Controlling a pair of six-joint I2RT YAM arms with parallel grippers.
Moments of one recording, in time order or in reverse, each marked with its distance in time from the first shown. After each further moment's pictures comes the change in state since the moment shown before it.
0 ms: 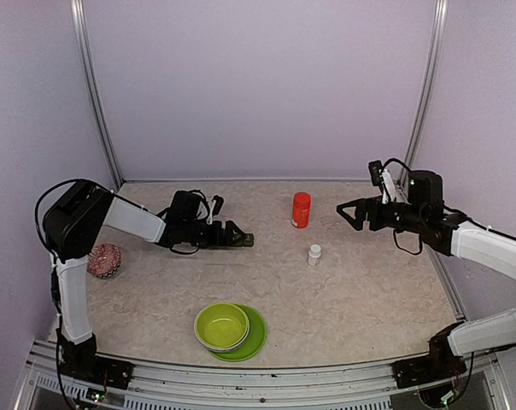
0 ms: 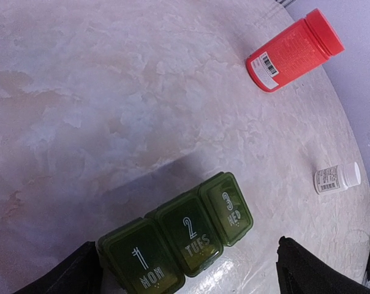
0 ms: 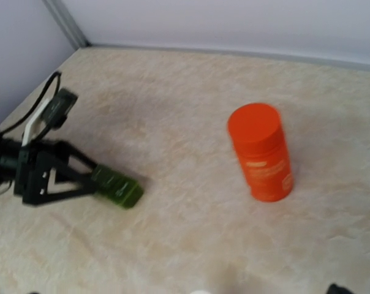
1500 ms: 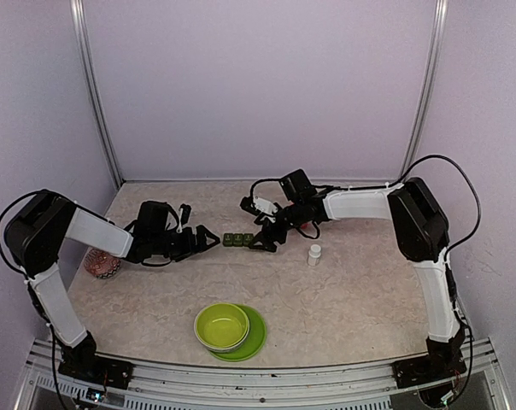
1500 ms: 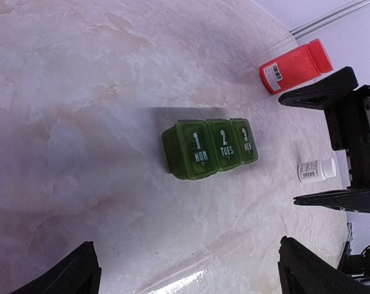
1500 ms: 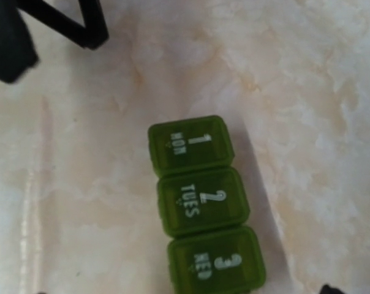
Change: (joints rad) left arm 0.082 -0.280 -0.354 0.099 0.005 -0.155; right arm 0.326 1.055 0.914 -0.277 -0.108 -0.738
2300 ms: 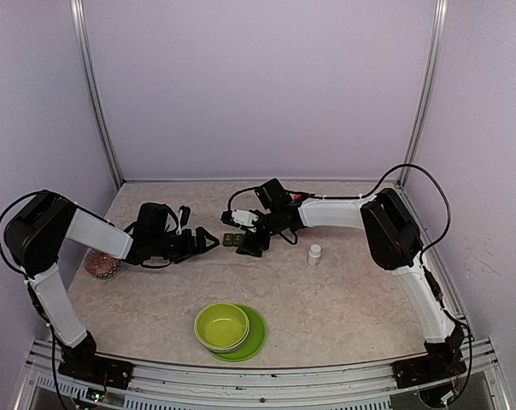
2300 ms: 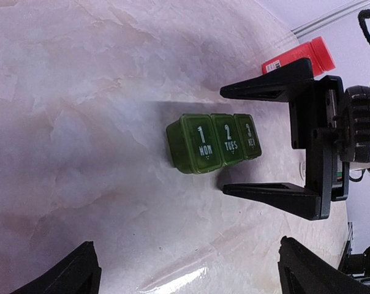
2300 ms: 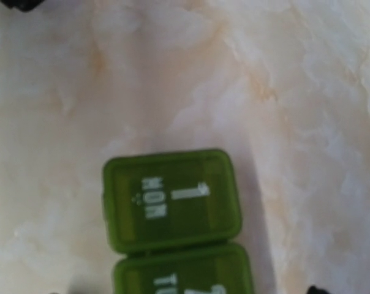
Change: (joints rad) left arm 0.000 -0.002 -0.018 0.011 -0.001 -0.003; right arm 0.076 0.229 0.274 -0.094 0.179 -0.108
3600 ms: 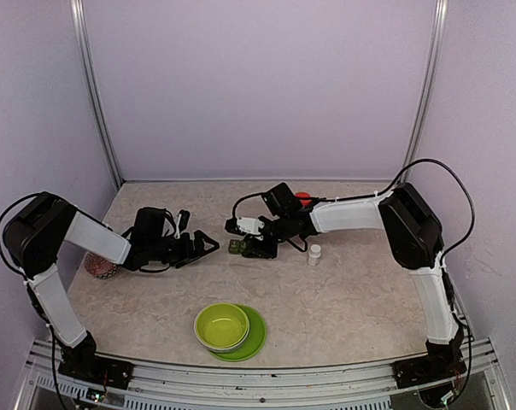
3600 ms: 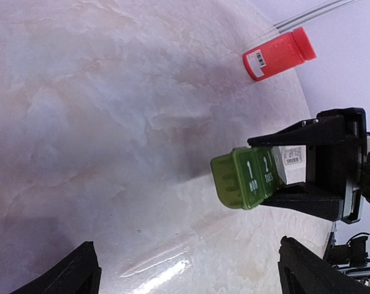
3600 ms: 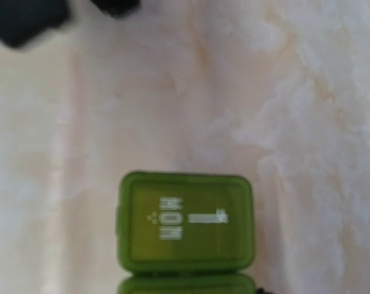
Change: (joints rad) left arm 0.003 -0.008 -0.058 0.073 0.063 -0.037; right arm 0.032 -0.180 -0.264 0.086 -0.011 -0.035
